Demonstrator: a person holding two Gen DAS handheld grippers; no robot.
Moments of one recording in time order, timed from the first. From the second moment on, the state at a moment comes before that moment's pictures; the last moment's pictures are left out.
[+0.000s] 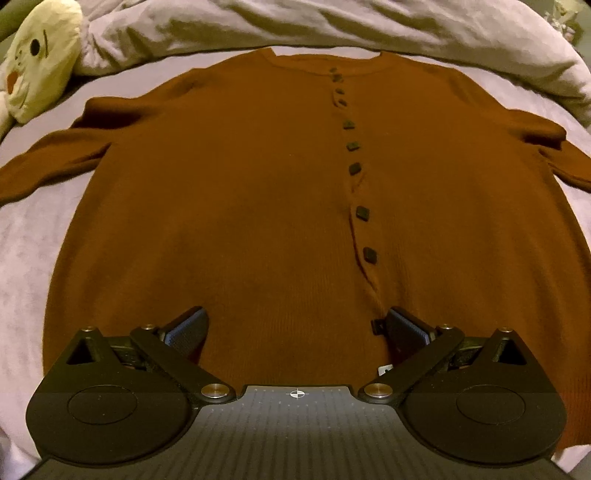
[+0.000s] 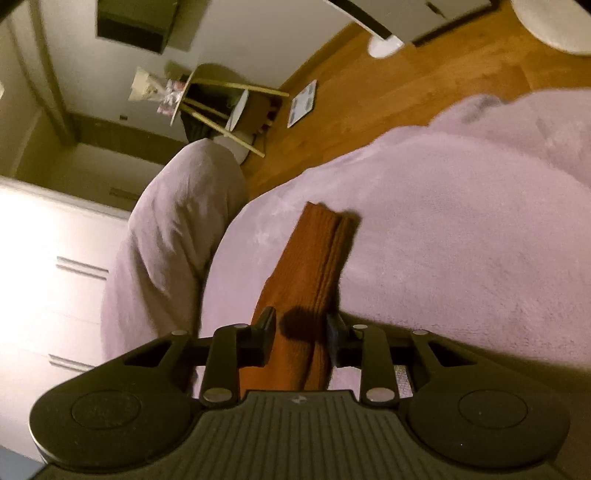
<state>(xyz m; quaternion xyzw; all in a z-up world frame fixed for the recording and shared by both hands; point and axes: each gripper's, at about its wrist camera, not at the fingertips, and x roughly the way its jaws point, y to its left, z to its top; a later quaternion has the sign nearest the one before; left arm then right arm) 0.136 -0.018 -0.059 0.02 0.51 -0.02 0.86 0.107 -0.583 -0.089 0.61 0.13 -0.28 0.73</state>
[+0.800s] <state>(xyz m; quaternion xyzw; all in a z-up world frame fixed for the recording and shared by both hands) 0.173 -0.012 0.006 -0.06 0.43 -0.08 0.90 0.202 -0.291 0.033 0.19 0.23 0.05 0.95</state>
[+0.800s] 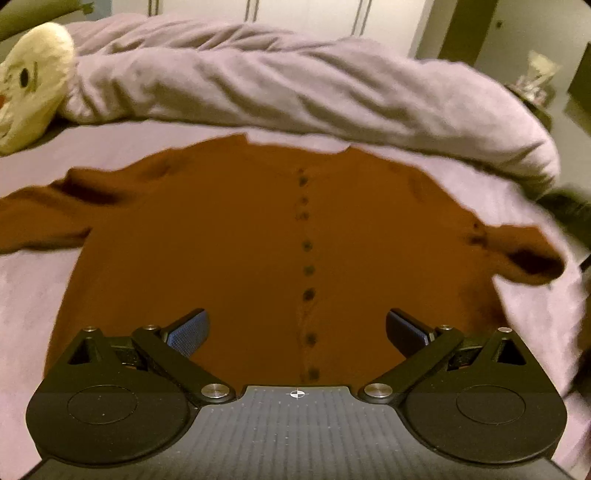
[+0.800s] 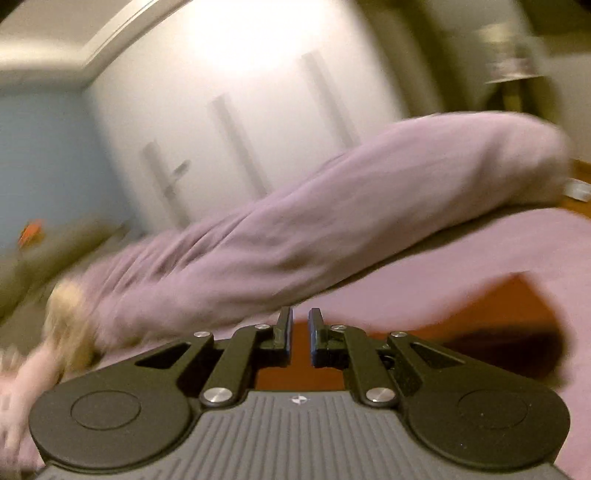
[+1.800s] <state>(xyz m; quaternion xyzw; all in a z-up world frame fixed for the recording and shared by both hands) 0.302 -0.193 -0.020 -0.13 0.48 -0.31 0.81 0.117 -0.380 -0.059 0.35 0.25 -0.12 0.89</state>
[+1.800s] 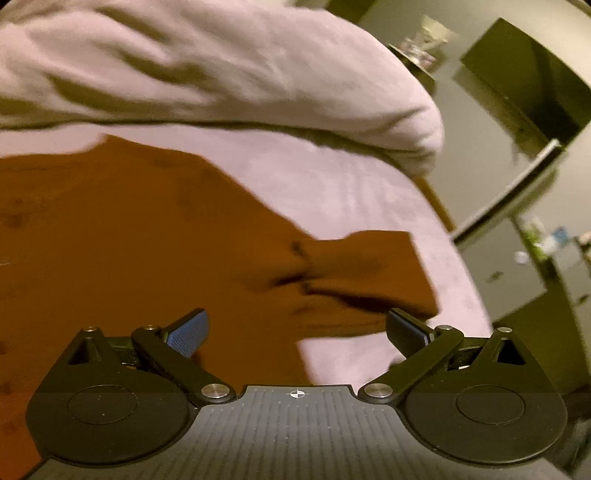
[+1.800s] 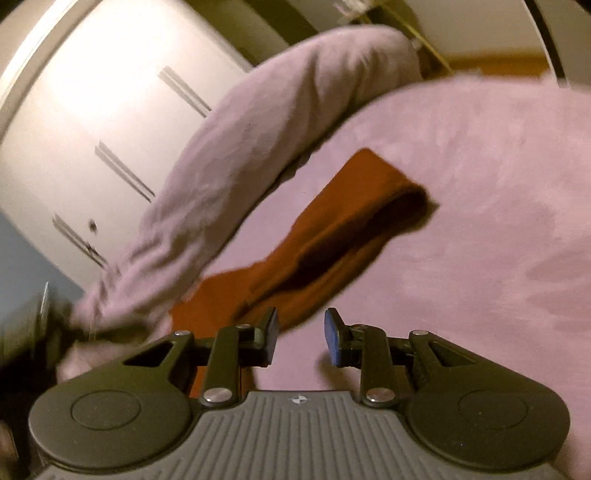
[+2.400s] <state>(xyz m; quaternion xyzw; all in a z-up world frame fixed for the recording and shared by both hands) 0.366 -0.259 -0.083 -0.17 0.54 -0.36 0.74 0.095 -0.357 -0.069 0.12 0.25 -0.25 0.93</state>
